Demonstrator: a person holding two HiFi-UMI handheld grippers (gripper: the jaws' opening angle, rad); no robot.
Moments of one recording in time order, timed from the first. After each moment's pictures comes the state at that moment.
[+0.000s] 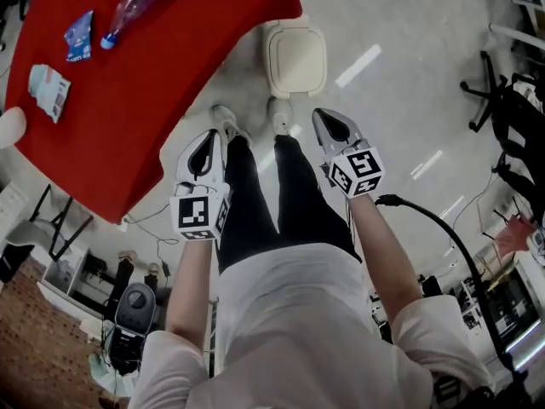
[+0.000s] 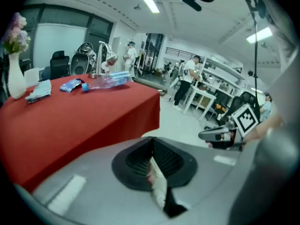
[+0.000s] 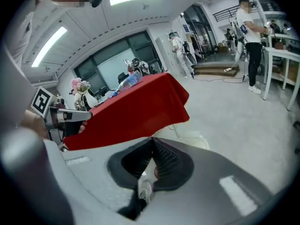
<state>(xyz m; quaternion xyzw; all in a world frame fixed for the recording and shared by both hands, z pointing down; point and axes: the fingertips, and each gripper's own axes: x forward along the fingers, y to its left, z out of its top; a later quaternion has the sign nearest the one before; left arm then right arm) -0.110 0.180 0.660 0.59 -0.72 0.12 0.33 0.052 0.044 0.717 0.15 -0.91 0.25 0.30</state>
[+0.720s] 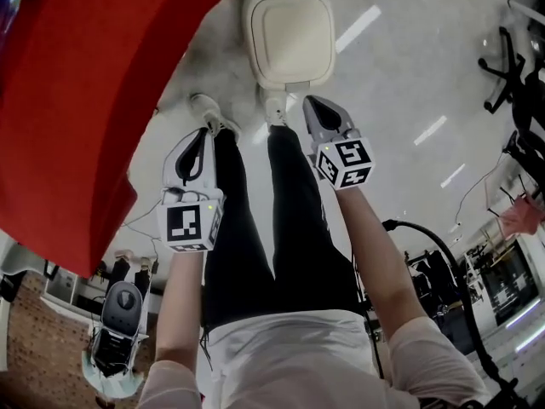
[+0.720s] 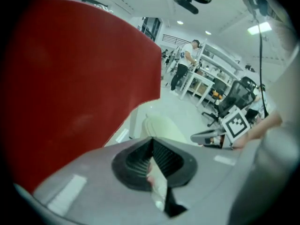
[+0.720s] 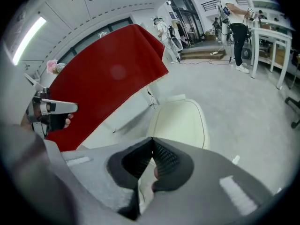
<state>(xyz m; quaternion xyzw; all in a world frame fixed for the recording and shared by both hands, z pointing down) -0.082 0.165 0.844 0.61 -0.67 0.16 0.38 0.081 0.049 0.934 0.20 -0.86 0.29 0.36</state>
